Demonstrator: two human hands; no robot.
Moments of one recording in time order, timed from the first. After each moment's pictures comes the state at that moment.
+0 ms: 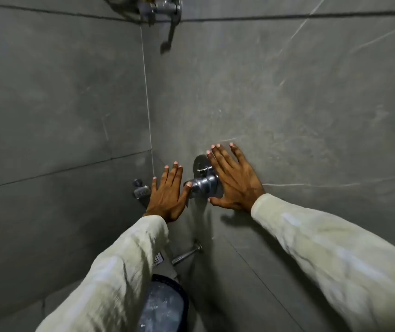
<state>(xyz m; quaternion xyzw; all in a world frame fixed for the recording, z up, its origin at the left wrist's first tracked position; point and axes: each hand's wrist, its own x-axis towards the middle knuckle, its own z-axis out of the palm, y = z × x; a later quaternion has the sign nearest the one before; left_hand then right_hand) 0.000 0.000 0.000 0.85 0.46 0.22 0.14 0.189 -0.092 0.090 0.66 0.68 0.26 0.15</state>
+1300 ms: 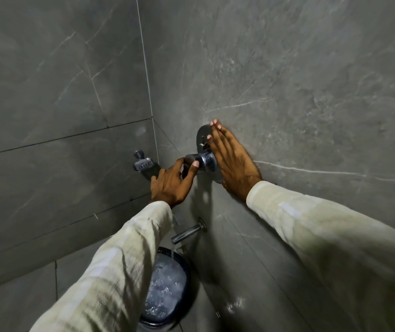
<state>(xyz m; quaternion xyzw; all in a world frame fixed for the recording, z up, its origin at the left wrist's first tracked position) 0.036 0.026 -0.045 0.77 0.56 0.22 0.22 0.193 -0.043 0.029 0.59 0.58 0.46 0.33</state>
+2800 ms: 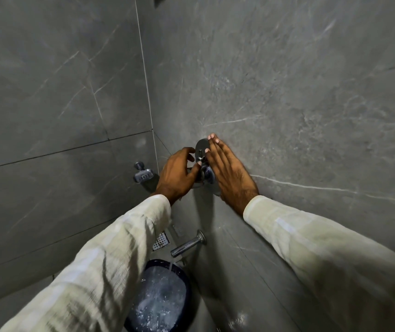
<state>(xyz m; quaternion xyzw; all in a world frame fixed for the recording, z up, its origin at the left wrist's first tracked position) 0.053 0.033 0.017 0.79 0.46 0.32 0.25 0.197 -0.036 0.020 0.59 0.58 0.47 0.30</state>
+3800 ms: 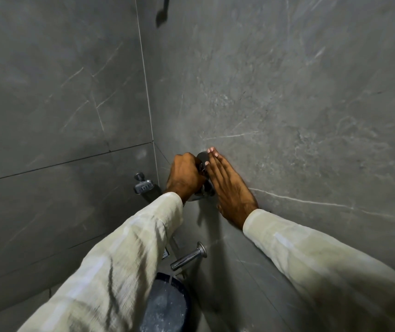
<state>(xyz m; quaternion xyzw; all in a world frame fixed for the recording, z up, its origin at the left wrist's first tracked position) 0.082 0.049 0.051 0.76 0.54 0.26 0.24 0.196 -0.040 0.023 0.58 0.59 0.48 0.31</state>
